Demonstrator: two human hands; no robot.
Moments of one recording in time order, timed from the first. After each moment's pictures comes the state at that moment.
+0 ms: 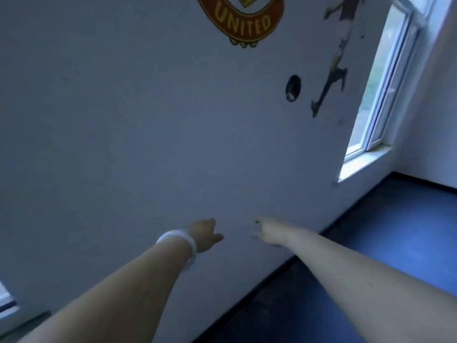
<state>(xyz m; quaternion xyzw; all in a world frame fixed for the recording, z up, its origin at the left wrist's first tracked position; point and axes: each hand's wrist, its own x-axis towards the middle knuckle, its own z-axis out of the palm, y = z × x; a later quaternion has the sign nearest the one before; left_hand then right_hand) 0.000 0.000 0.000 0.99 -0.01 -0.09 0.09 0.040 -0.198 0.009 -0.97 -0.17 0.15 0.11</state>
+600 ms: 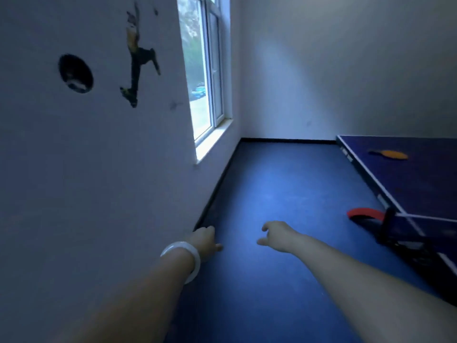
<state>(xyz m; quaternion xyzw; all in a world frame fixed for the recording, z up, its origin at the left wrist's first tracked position) 0.121 -0.401 -0.073 0.94 -0.28 -0.17 0.06 0.019 -0.601 -0.068 -0.94 0.21 0.10 0.24</state>
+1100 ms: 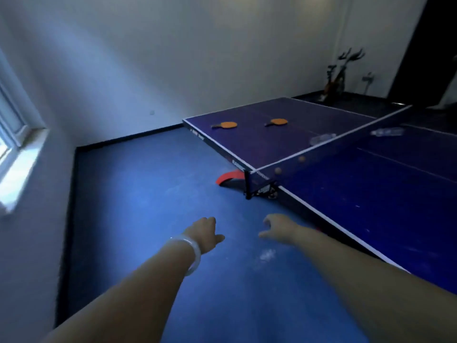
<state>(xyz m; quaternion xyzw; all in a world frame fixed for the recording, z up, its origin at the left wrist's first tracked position) 0.058 -0.634 -0.081 0.76 -0.62 -0.18 -0.01 -0.152 -0.714 -0.089 -0.78 0.56 0.03 0.28</state>
